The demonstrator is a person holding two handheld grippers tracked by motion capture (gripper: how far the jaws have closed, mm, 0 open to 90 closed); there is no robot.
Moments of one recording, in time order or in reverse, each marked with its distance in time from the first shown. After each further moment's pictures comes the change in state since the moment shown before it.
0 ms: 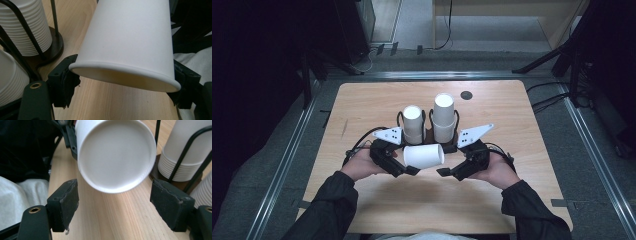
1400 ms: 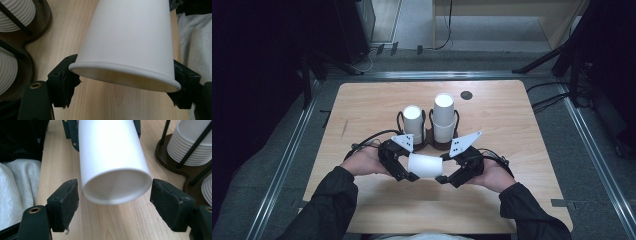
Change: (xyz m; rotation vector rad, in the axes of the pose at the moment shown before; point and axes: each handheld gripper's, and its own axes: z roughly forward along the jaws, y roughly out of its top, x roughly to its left) left arm 0.003 0.006 0.026 0.294 -0.016 0.066; right arm 0.004 -0.011 0.023 0.118 -0.005 -0.041
